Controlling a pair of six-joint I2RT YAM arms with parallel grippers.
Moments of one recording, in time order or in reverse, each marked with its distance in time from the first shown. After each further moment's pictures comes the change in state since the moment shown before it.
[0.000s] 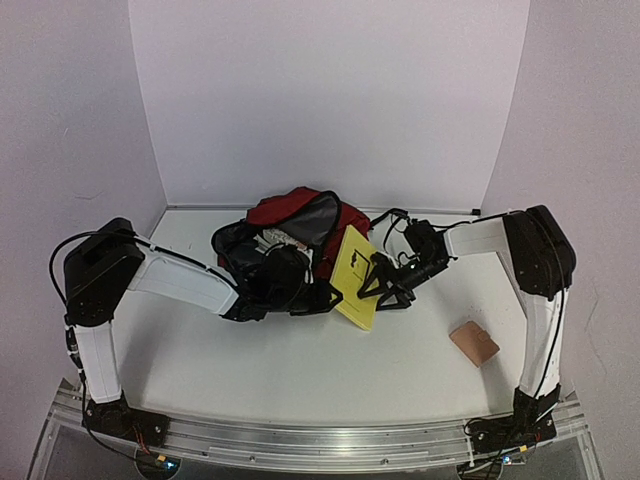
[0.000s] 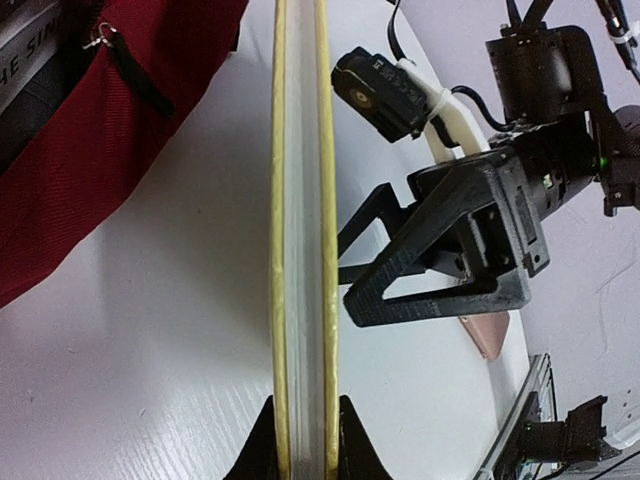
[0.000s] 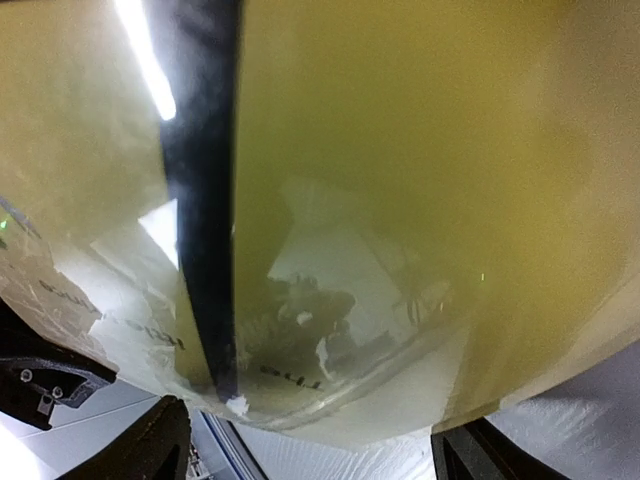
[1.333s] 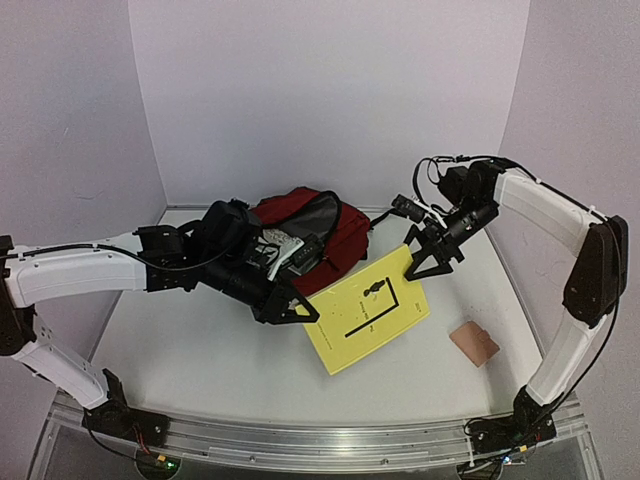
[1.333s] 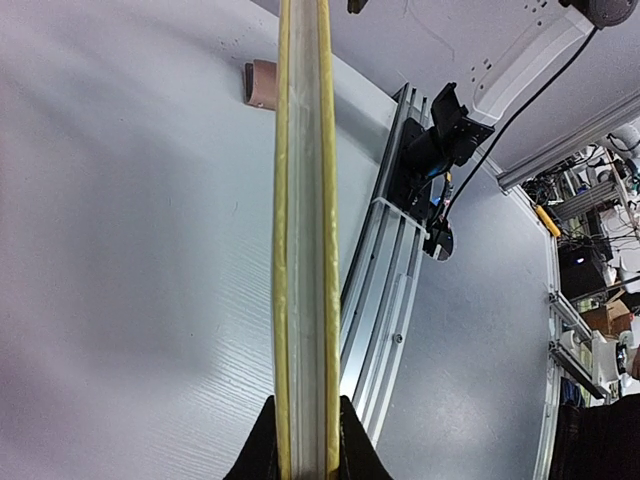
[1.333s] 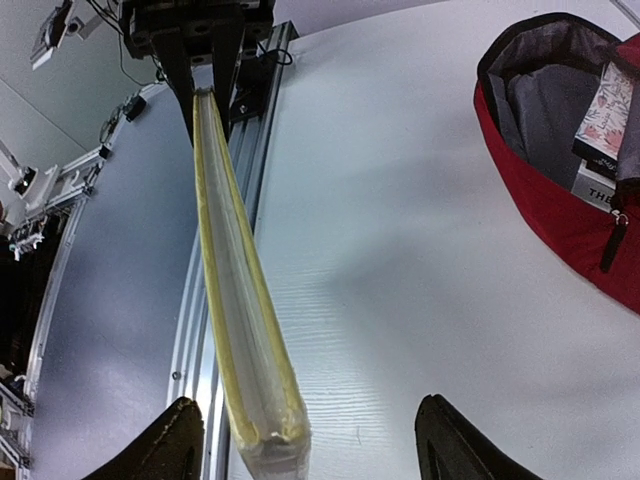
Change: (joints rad) left arm -0.030 -0.508 0.047 -0.685 0.479 0.611; right arm -0.007 -0.371 0.278 -0.875 -0.093 -1.308
